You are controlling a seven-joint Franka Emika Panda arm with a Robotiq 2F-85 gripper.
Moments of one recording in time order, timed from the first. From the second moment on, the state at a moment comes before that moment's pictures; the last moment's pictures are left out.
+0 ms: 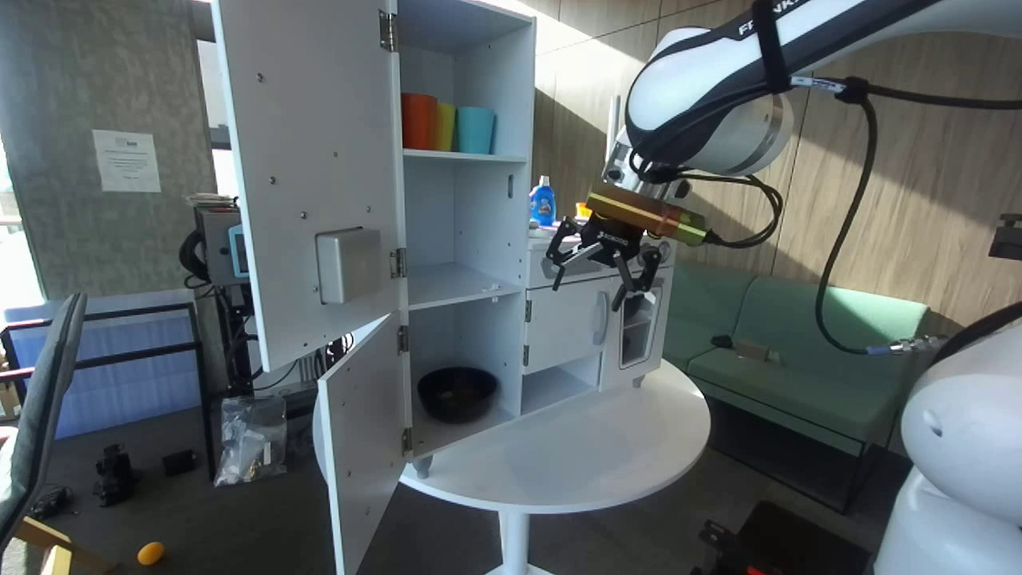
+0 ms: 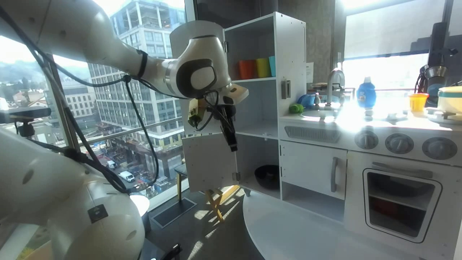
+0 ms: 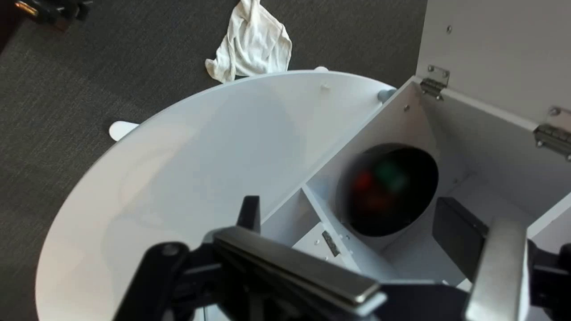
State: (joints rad) arm -0.16 -0.68 0.16 -2.67 0.20 2.32 0.69
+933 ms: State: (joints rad) arm 0.08 -0.21 0.28 -2.30 0.19 2.22 0.53
